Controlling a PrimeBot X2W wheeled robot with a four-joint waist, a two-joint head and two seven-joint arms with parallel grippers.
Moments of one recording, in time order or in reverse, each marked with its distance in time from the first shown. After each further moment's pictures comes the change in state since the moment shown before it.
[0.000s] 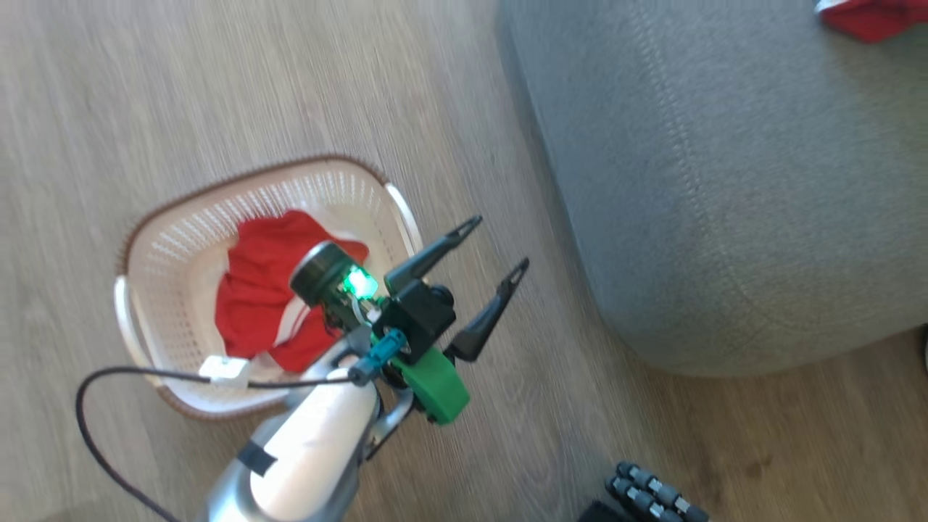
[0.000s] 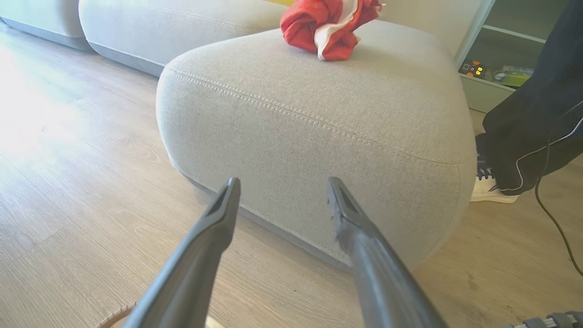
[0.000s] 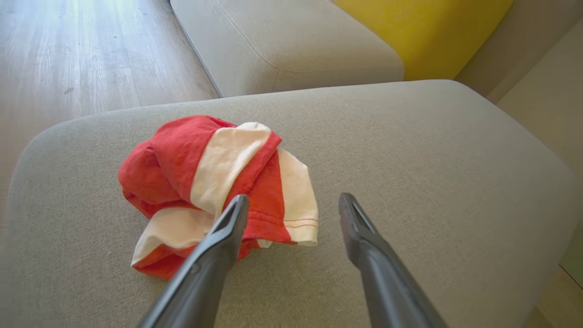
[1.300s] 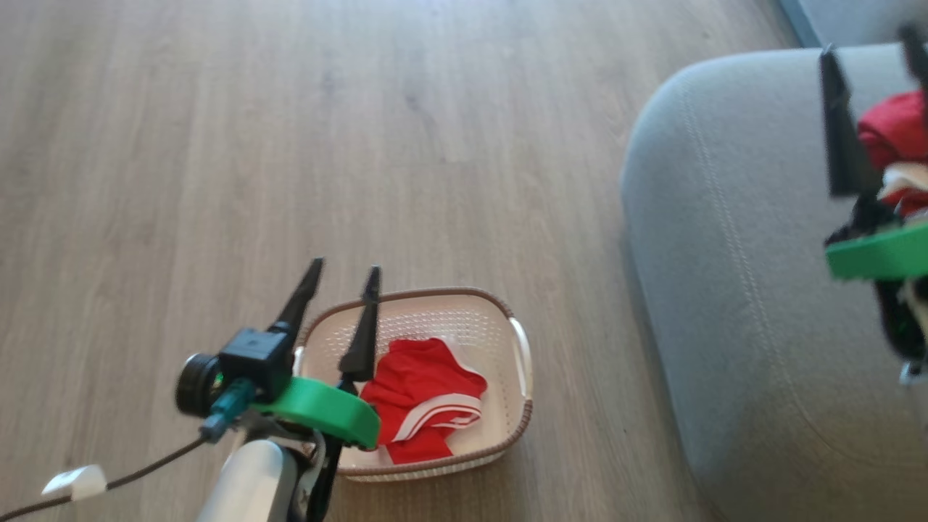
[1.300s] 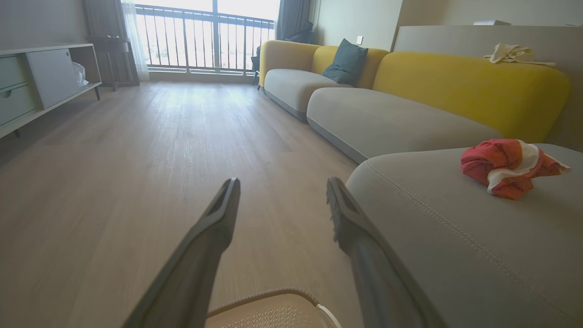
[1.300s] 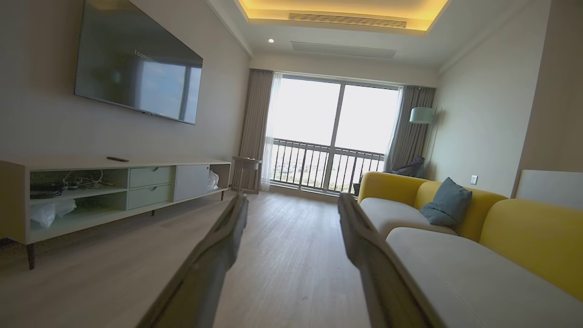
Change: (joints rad) left arm 0.303 -0.042 0.308 -0.137 -0.175 0.151 0.000; right arm 0.702 0.126 -0.094 -1.114 -0.120 0.000 -0.160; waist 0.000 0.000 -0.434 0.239
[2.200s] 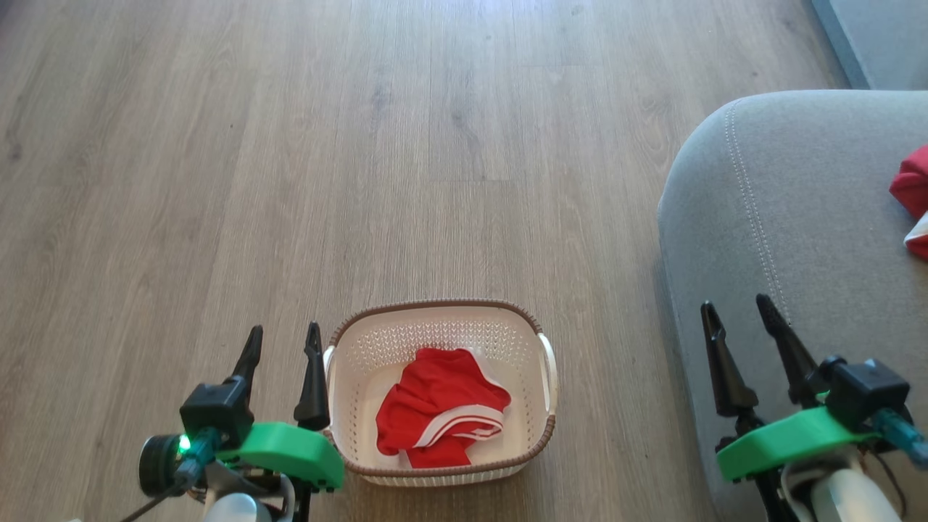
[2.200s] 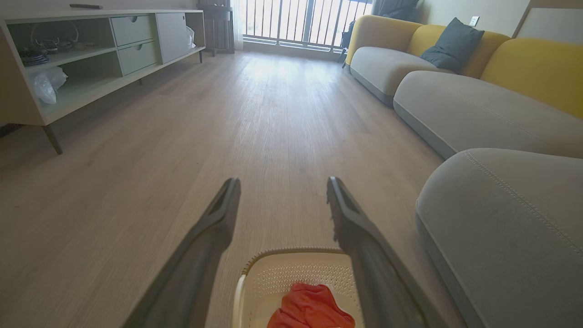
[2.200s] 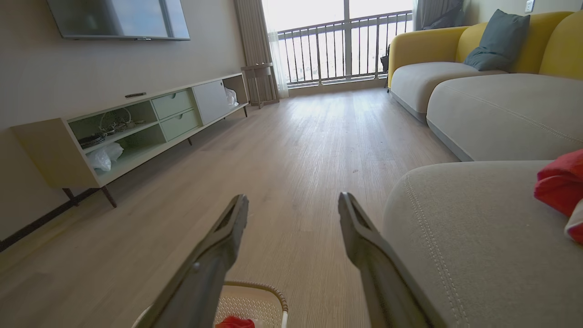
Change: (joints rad) left arm 0.131 -0.001 0.110 0.026 -0.017 0.132 0.000; right arm 0.452 0.287 -0.036 0.054 -0.065 0.000 0.000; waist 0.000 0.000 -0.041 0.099
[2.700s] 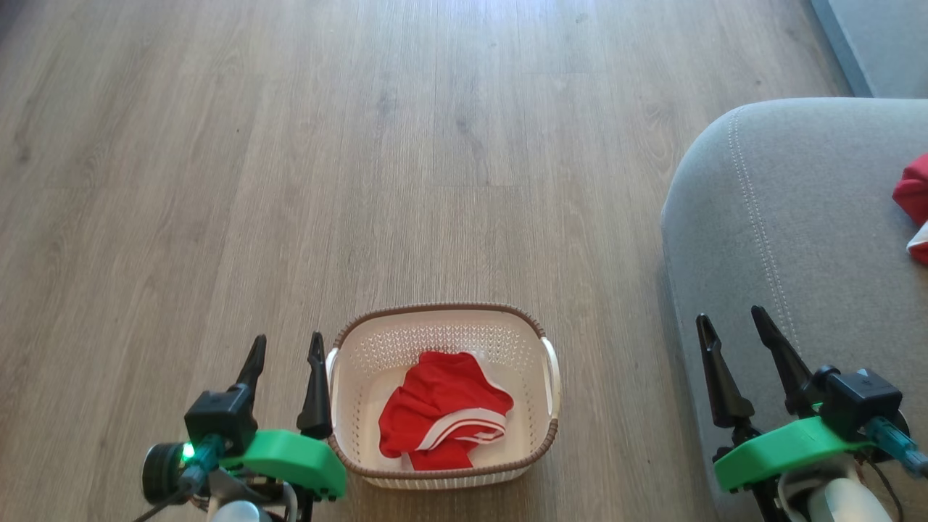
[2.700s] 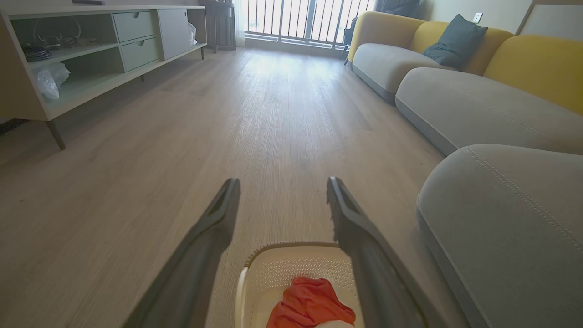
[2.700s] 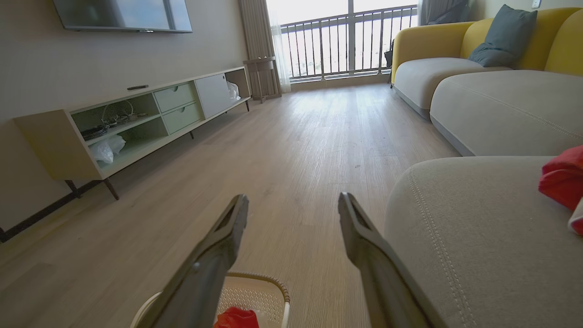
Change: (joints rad) left arm 0.015 0.000 -0.006 0.010 0.000 0.000 0.000; right arm 0.027 0.007 0.004 0.005 -0.018 0.000 0.000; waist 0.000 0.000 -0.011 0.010
